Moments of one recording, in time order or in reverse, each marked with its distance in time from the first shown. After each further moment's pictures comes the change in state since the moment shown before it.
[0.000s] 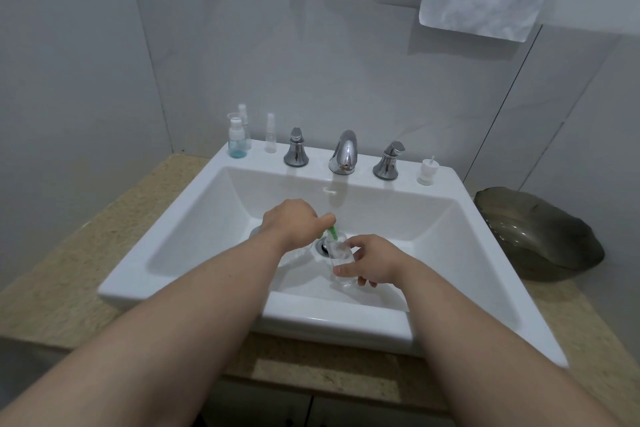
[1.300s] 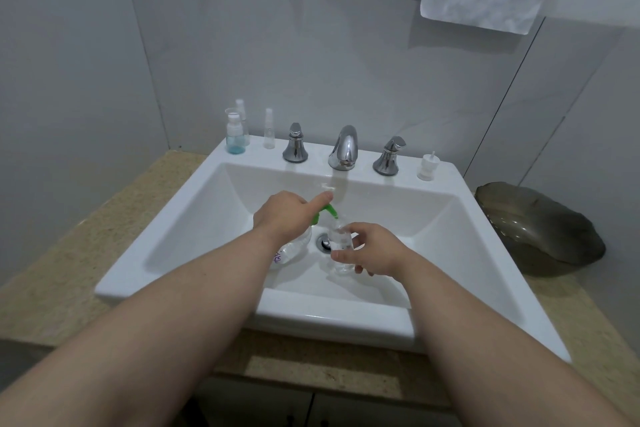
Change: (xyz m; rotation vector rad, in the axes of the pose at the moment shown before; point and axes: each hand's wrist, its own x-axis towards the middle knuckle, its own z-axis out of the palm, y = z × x) left_hand -0.001 -0.006 -0.005 -0.280 0.074 -0.098; right_hand -0.001 -0.006 -0.001 0.124 0.091 -0.062
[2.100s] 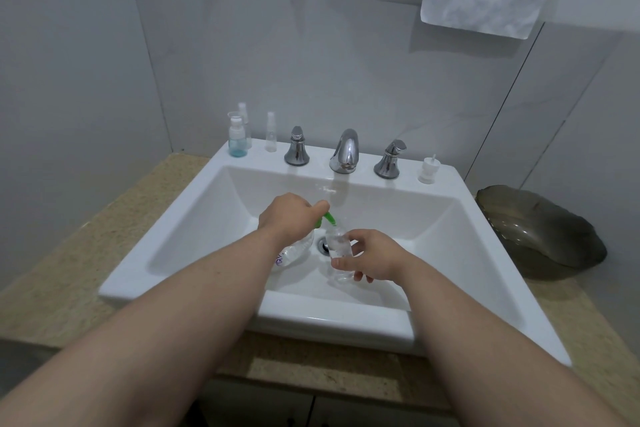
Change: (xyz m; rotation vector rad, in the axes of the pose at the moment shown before) left_hand 0.005 0.001 0.003 0.042 0.004 -0.013; right_hand 0.000 0.001 0.001 -0.045 -0.058 0.023
